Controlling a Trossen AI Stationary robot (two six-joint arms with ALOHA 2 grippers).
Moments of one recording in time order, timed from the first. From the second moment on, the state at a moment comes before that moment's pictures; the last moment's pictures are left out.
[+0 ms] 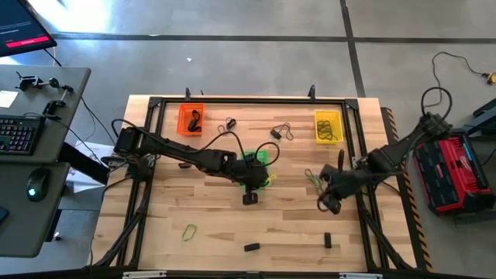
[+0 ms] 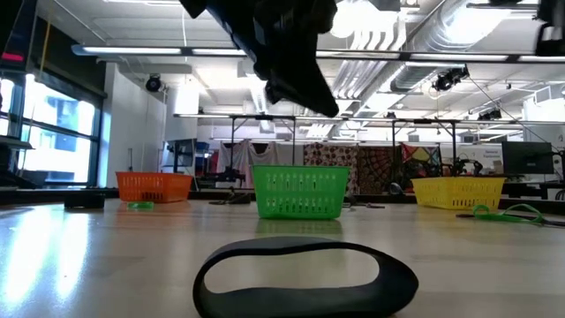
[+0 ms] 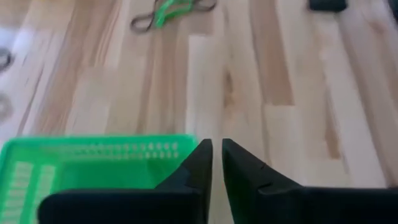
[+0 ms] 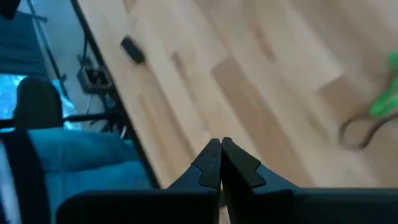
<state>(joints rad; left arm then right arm) -0.14 1.86 1.34 -0.29 -0.06 -0.13 0.57 1.00 0.90 -0.86 0.04 1.19</state>
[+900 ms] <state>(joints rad) -0.18 1.86 1.34 -0.21 -0.03 -0.04 0.89 1.49 0.90 -0.65 -0.18 1.82</state>
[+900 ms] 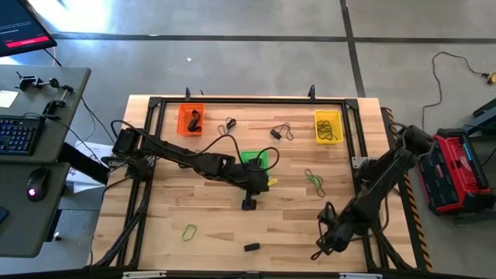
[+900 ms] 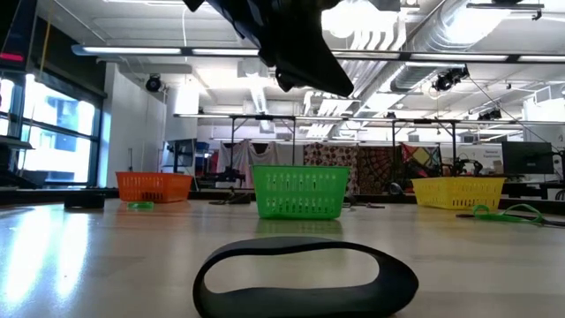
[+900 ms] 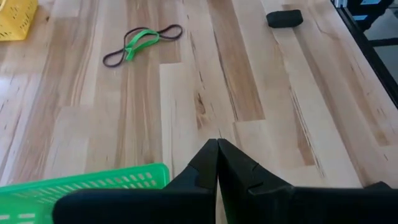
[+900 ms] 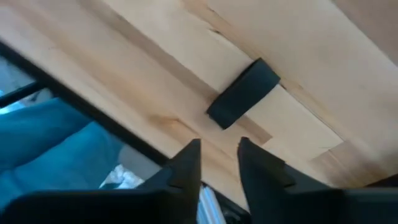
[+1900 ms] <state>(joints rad) -0.20 1.86 1.34 -0.21 -0.04 -0.10 0.91 1.66 0.90 -0.57 -0.18 1.78</state>
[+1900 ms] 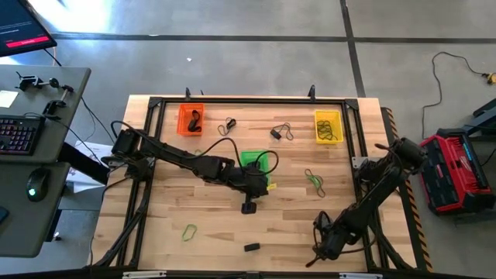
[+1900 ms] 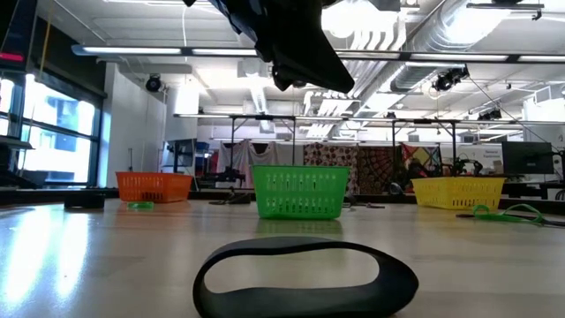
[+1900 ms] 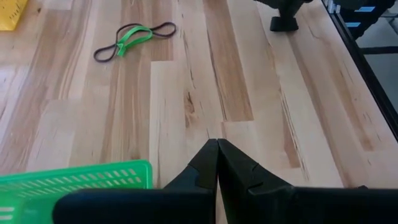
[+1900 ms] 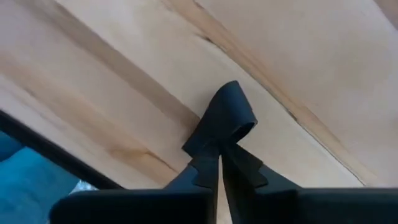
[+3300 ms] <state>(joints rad) -0.14 1.86 1.34 -0.07 -0.01 -0.18 0.91 1.68 0.90 -0.59 -0.10 1.57</state>
